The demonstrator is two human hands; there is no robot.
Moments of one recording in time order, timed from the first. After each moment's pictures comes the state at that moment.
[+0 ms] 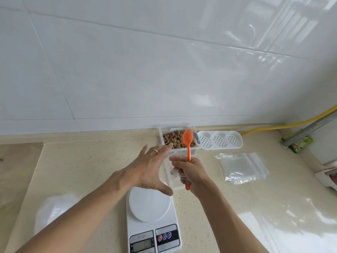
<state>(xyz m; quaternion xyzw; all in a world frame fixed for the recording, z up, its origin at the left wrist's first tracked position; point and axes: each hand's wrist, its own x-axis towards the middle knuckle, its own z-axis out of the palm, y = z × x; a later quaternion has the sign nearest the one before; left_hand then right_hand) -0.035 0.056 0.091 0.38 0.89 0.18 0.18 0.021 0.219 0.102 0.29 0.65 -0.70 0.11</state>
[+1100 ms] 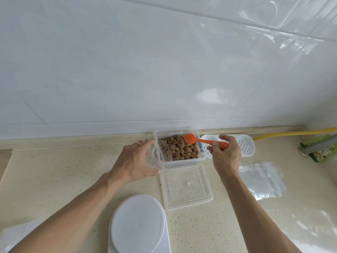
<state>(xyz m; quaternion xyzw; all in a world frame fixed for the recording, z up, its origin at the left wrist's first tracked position) -0.119 0.077 0.036 0.25 0.92 0.30 0.08 -0.067 0.335 0.071 0.34 0.80 -0.46 -0.18</state>
